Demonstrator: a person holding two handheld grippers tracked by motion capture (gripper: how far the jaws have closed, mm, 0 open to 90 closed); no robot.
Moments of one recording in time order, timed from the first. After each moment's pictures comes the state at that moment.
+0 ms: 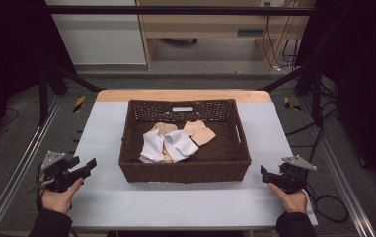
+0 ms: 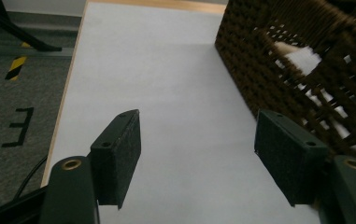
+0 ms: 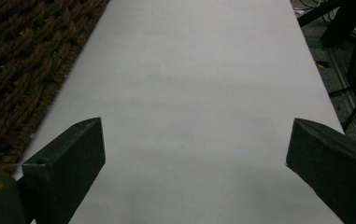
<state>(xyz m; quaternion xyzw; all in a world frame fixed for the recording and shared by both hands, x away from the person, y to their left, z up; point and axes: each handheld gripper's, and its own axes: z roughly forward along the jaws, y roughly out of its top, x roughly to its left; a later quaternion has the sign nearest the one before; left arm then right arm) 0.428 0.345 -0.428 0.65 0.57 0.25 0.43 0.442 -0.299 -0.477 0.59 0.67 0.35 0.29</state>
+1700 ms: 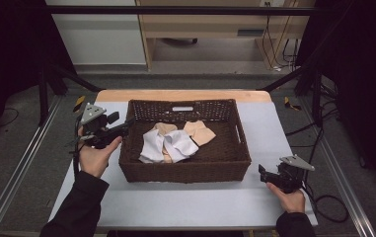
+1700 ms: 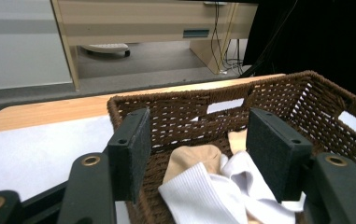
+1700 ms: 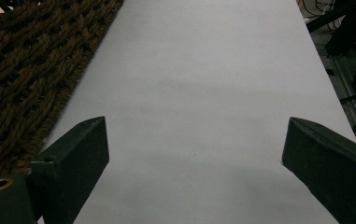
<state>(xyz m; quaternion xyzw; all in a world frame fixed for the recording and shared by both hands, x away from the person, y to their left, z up) 0.492 0.226 -0.325 0.67 0.48 0.27 0.50 0.443 -0.294 -0.478 0.58 0.67 0.36 0.30</state>
